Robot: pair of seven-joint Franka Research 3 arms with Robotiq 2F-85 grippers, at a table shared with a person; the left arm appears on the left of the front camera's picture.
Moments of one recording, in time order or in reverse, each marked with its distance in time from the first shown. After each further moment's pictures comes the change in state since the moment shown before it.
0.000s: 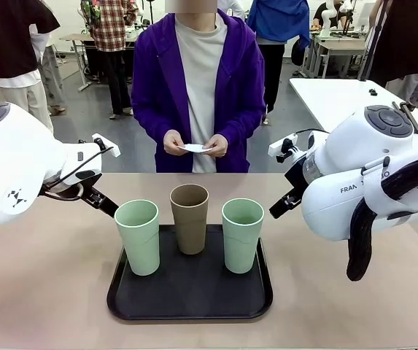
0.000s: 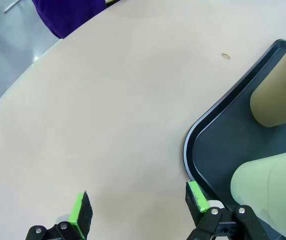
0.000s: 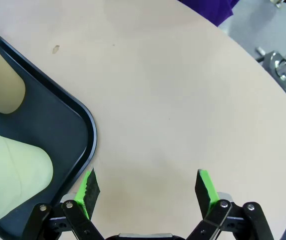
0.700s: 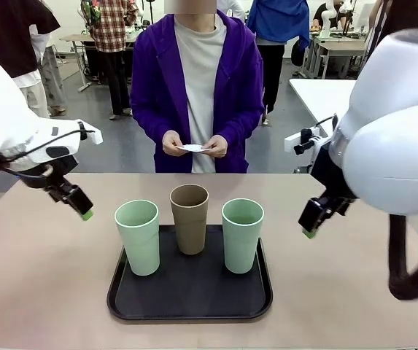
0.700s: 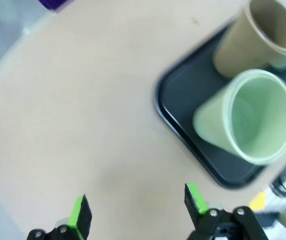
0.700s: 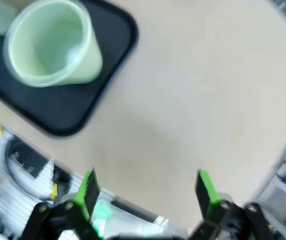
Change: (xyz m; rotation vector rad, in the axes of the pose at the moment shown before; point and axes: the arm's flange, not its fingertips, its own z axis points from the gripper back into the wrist) left arm -0.010 -0.014 0.100 -0.047 0.219 0.005; right arm -0.026 0.052 0.144 0.015 0.353 -0.048
